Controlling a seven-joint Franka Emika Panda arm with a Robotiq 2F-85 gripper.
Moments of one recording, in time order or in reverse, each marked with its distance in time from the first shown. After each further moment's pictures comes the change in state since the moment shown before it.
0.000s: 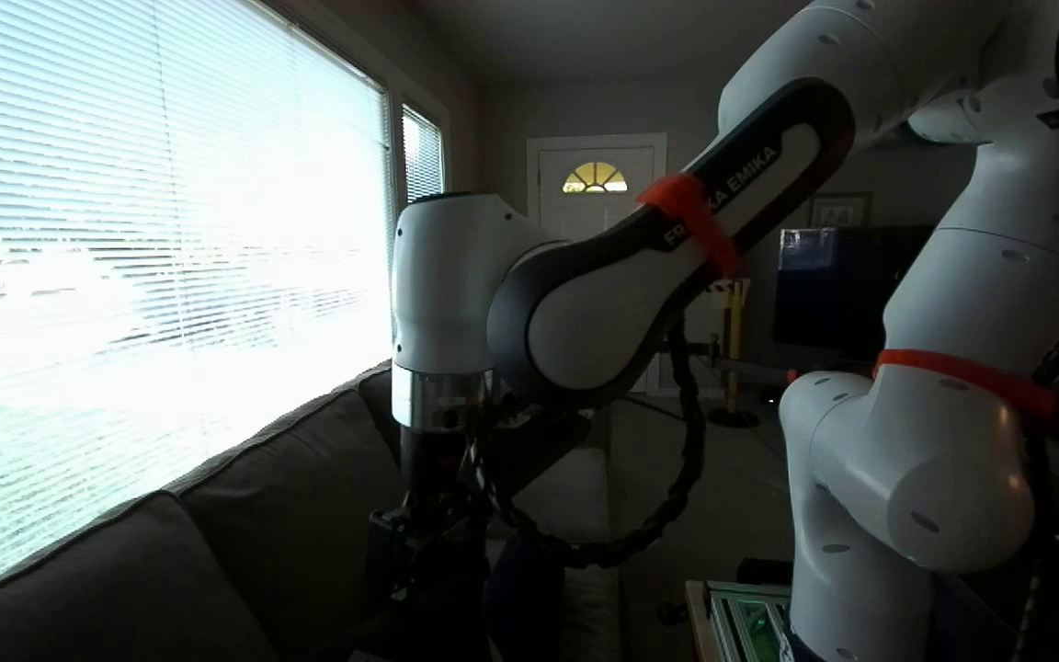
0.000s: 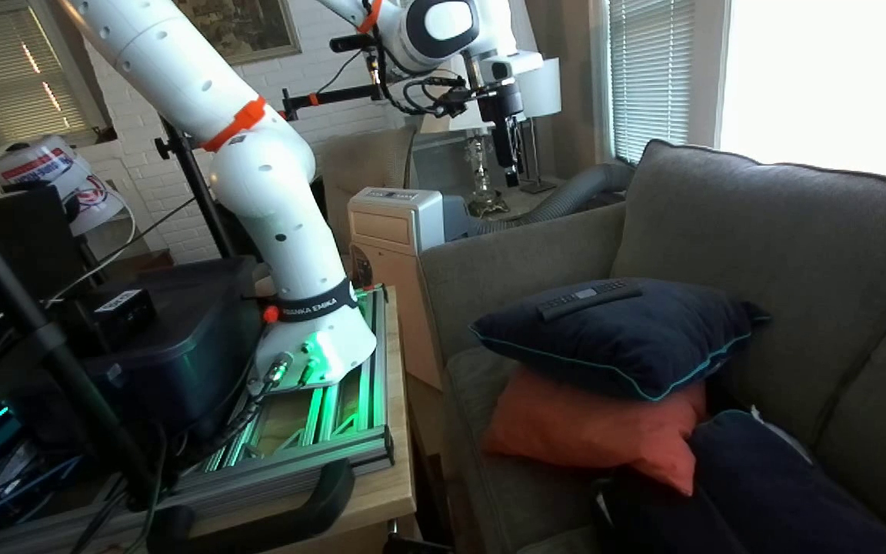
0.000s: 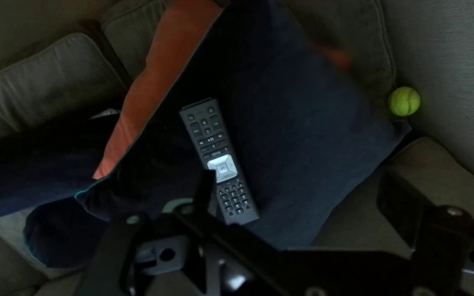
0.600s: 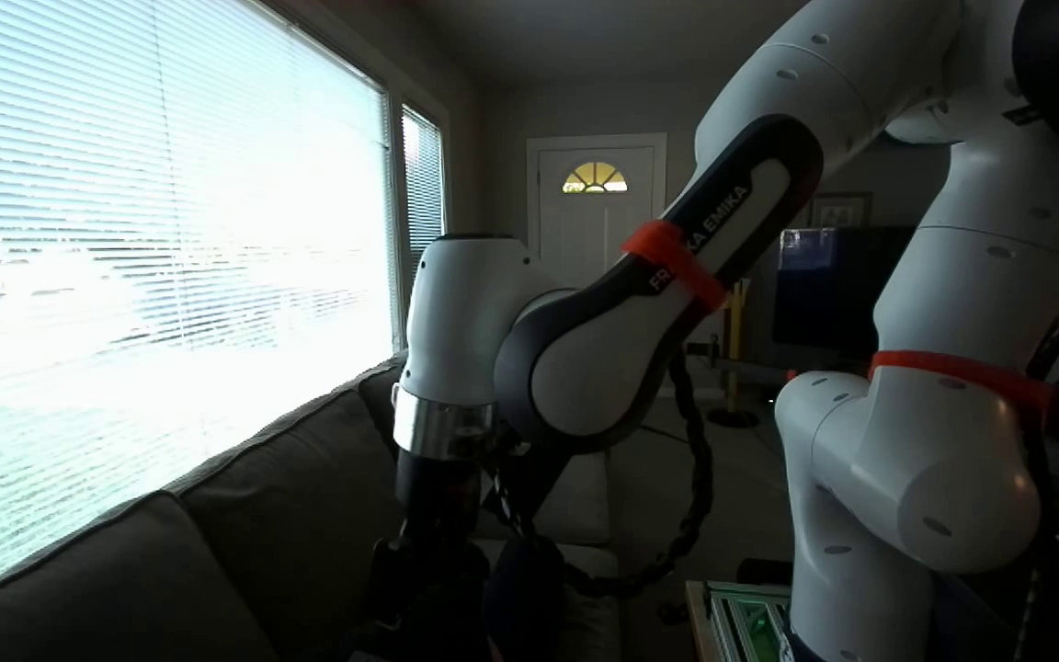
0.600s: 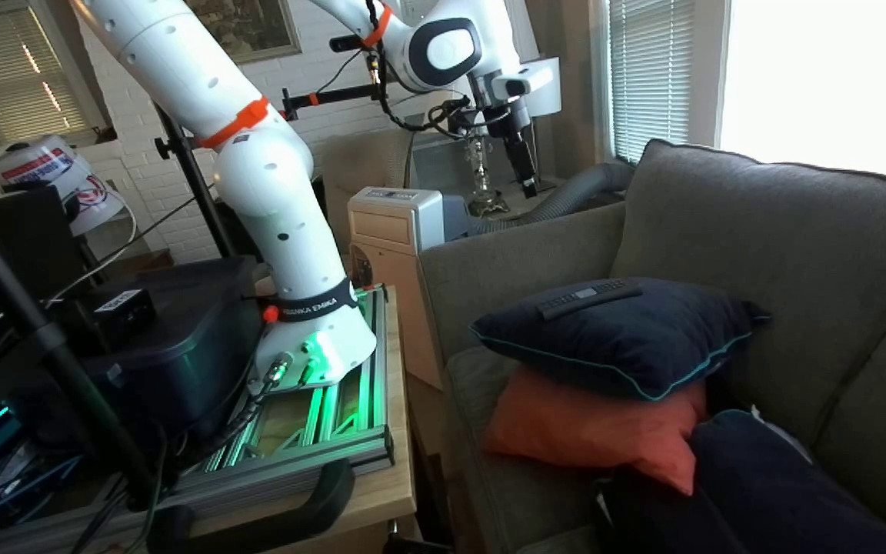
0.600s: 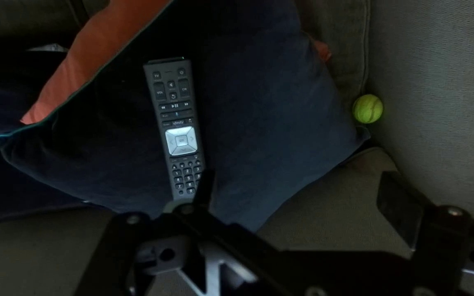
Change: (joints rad) arm 0.052 0.058 -0.065 -0.064 0.037 0.220 -0.283
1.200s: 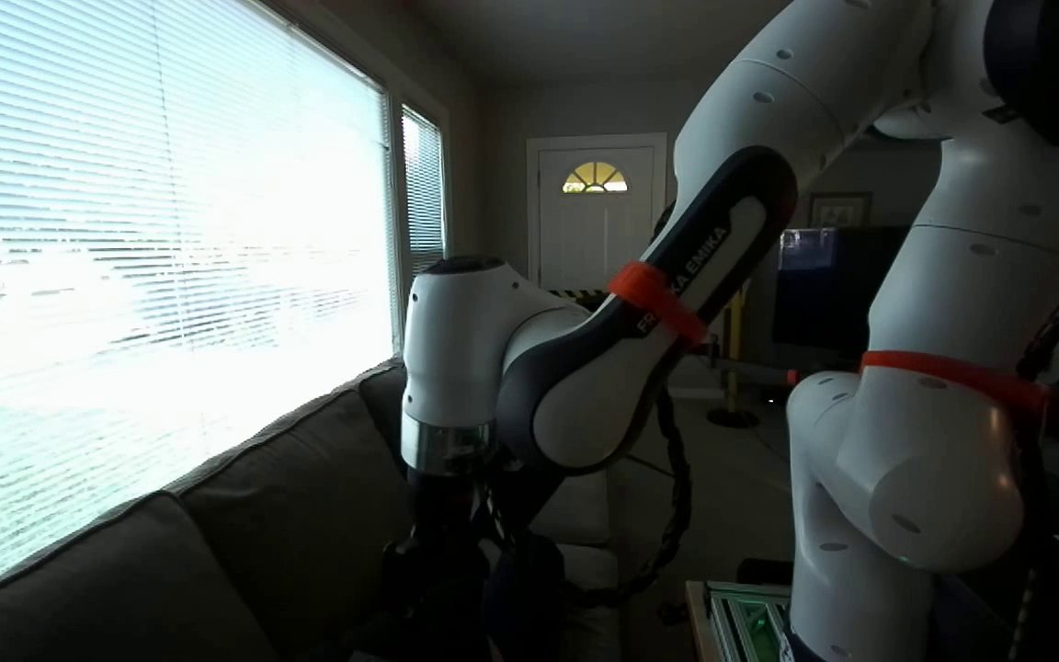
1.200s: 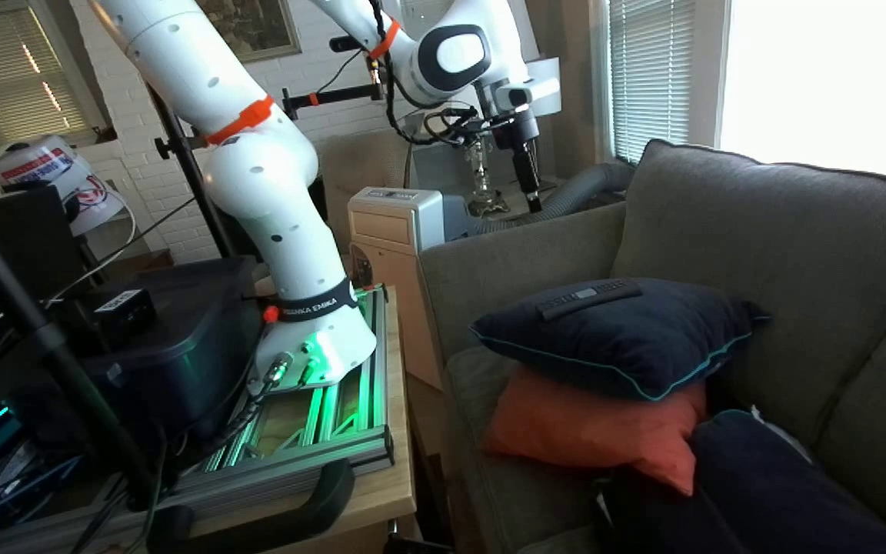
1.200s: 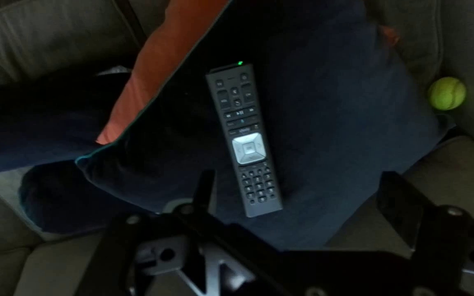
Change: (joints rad) arm -0.139 0.050 0.073 0.001 -0.170 0.000 0.211
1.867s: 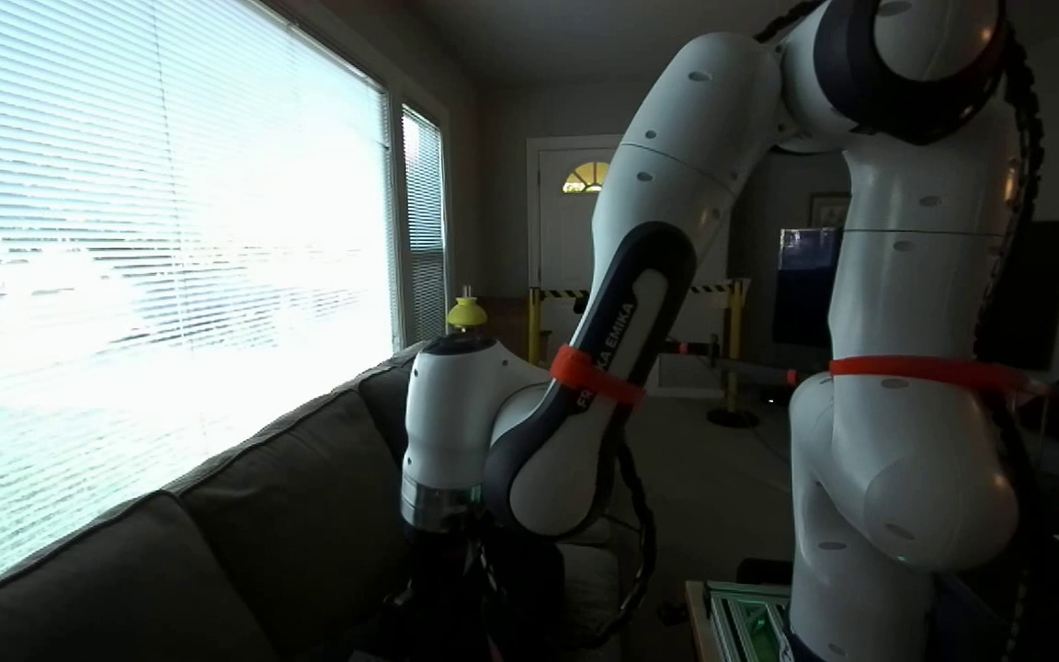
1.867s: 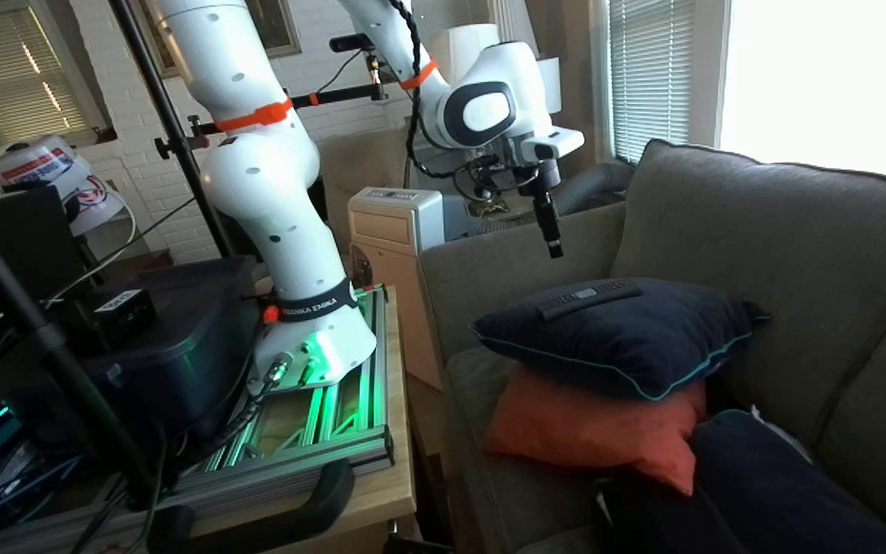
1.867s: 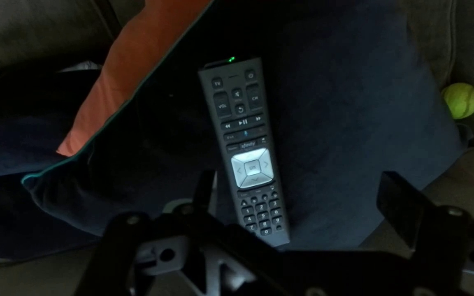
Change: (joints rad) arm -0.031 0.271 -0.071 0.003 -0.050 0.277 -0.066
